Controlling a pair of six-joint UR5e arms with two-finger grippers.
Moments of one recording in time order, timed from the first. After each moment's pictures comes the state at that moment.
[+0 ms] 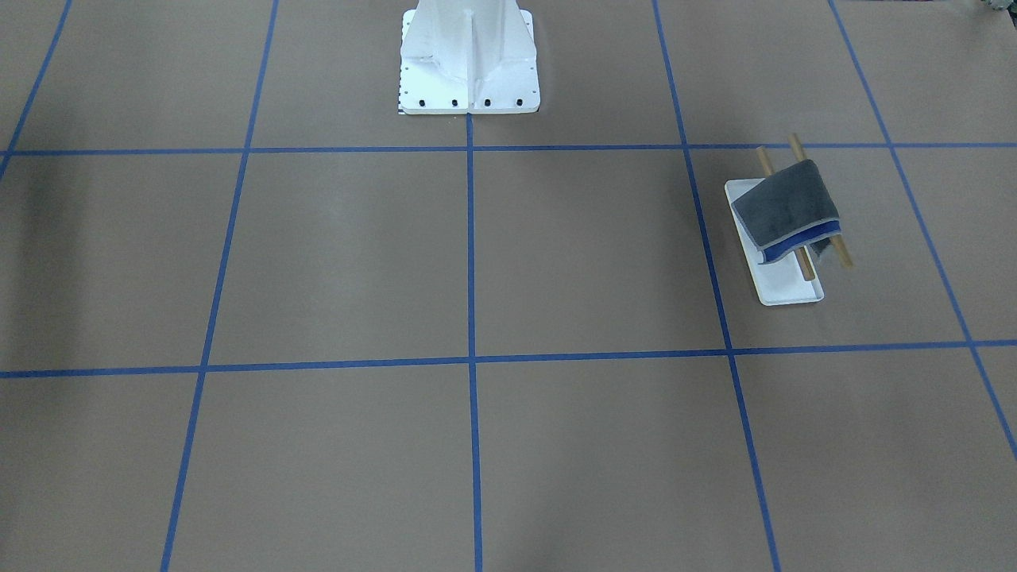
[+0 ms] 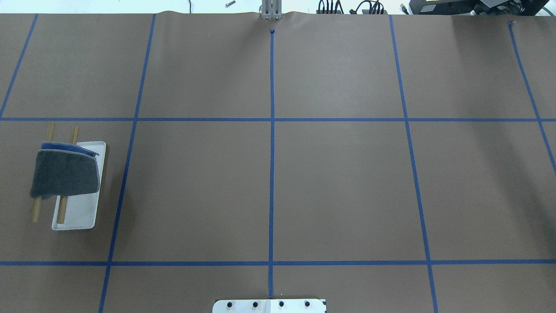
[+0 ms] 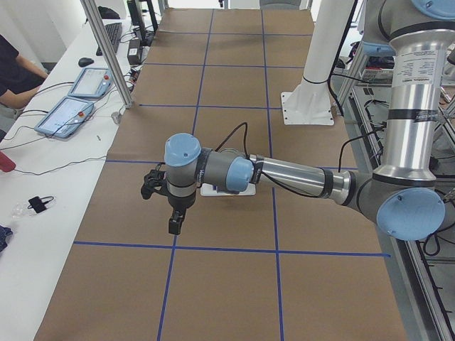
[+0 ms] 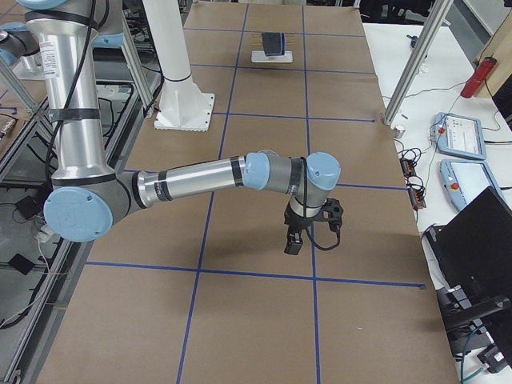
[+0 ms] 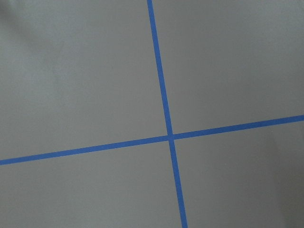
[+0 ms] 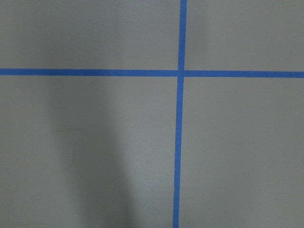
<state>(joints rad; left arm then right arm) -1.57 -1.59 -1.69 -1.61 -2.25 0.02 1.51 -1.50 1.72 -1.92 2.30 -0.04</state>
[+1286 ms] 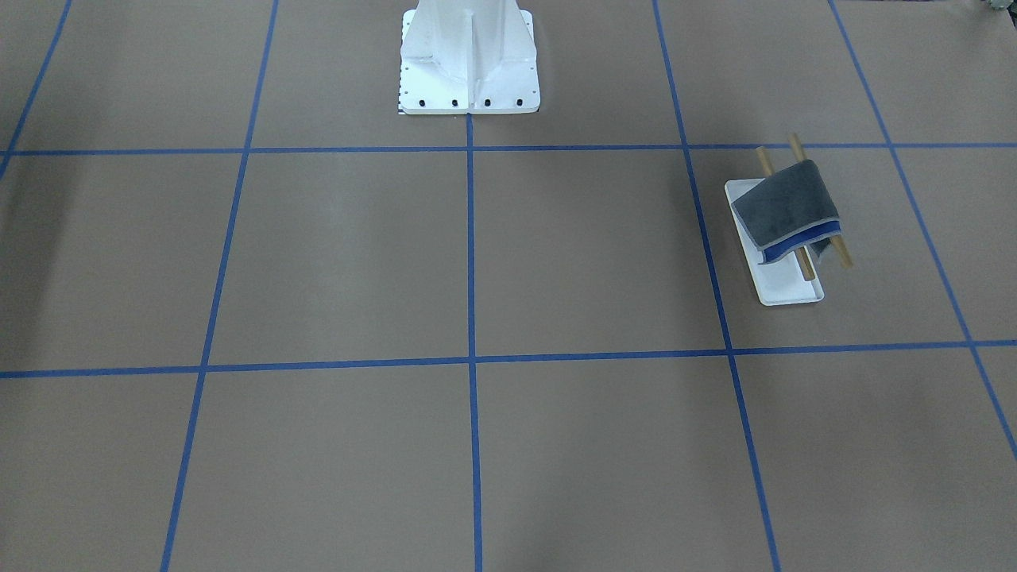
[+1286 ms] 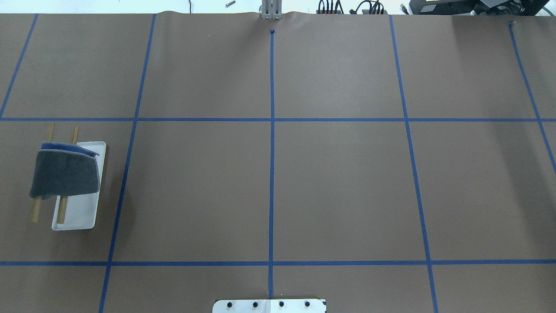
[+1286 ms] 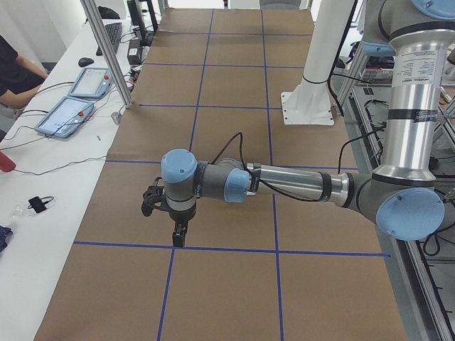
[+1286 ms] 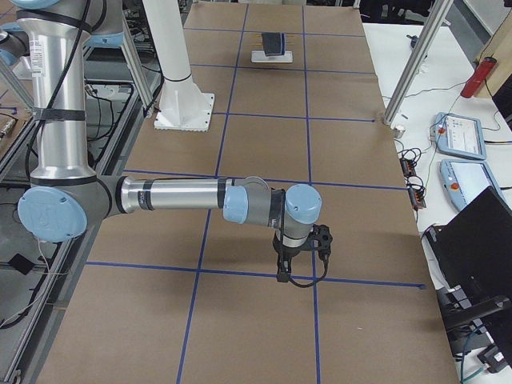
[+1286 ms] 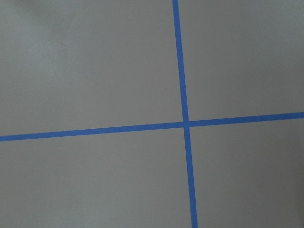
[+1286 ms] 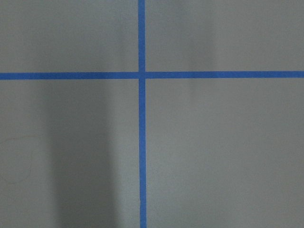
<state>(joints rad) -1.56 -1.60 -1.65 -1.61 -2.27 -0.05 1.56 -1.58 1.65 -1.71 2.31 -0.03</state>
